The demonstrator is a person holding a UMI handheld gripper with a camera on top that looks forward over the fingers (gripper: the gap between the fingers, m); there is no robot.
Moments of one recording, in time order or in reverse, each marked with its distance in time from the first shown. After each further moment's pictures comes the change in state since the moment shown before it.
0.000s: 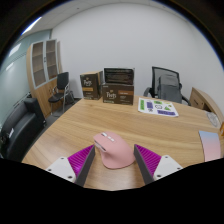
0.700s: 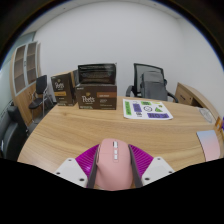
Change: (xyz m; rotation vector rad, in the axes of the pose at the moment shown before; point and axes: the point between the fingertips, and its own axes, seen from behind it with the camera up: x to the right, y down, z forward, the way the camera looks) arm 0.051 -0.026 0.080 -0.004 0.206 0.085
